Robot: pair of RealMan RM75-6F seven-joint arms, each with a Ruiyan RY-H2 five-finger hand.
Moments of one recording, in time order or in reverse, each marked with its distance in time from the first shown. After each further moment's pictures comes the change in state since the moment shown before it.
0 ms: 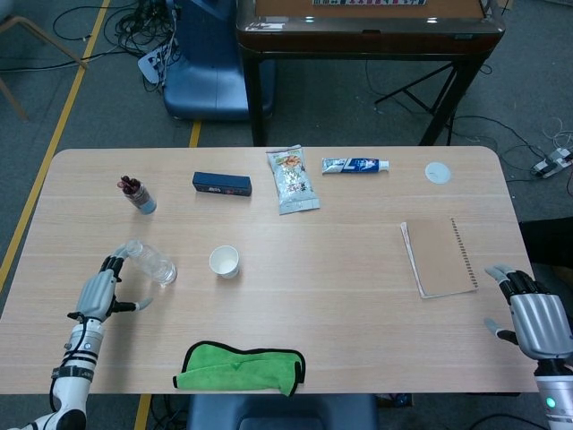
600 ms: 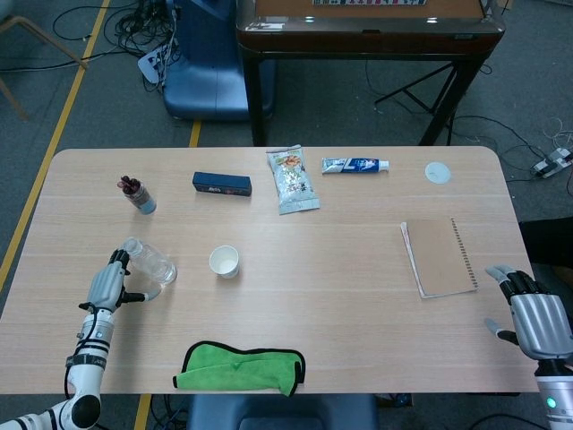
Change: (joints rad) left arm -0.048 -0.064 -0.044 0.045 -0.069 -0.020 0.015; right arm -0.001 0.002 0.000 0.000 0.000 -0.001 0.004
